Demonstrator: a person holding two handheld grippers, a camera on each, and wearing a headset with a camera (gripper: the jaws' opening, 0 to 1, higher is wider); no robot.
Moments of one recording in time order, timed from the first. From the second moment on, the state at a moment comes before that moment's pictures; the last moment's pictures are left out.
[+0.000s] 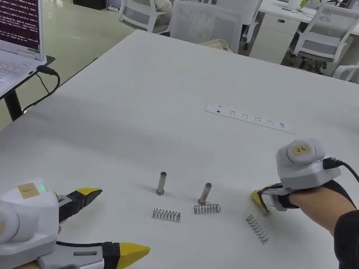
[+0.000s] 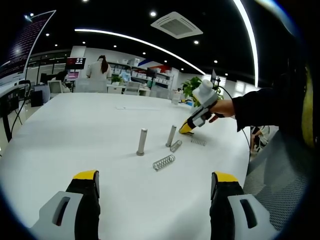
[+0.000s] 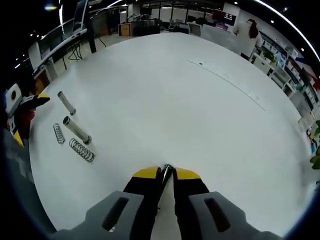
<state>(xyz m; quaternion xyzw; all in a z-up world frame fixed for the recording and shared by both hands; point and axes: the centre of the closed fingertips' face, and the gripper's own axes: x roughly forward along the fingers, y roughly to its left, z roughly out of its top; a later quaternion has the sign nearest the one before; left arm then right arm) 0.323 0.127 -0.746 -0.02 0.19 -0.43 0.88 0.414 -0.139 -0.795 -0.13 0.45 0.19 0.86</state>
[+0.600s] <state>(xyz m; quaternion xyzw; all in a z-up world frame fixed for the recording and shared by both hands) 0.323 0.126 -0.748 -0.02 0.19 -0.43 0.88 0.413 -0.141 -0.796 -0.13 0.46 0.18 0.86</state>
